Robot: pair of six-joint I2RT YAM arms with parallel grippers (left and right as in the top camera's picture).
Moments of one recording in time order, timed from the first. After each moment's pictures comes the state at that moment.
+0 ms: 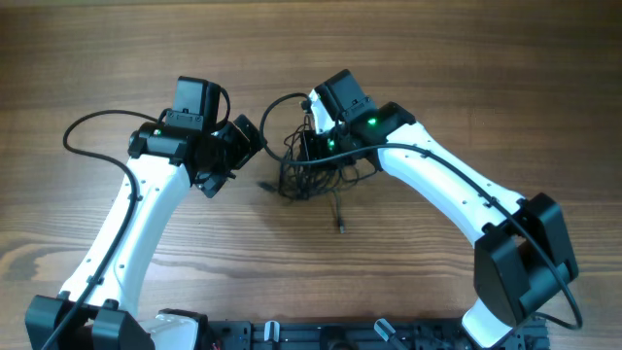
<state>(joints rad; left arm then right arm) -0.19 1.46 1.15 -0.91 0.18 -0.90 0.61 1.82 1.38 -0.66 -0.44 0.45</state>
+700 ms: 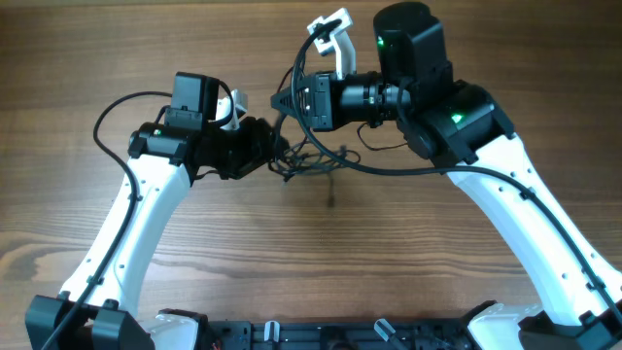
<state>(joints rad) -0.19 1.46 1.15 -0.81 0.57 -0.63 0.55 1.55 1.63 -0.57 -0.78 0.55</state>
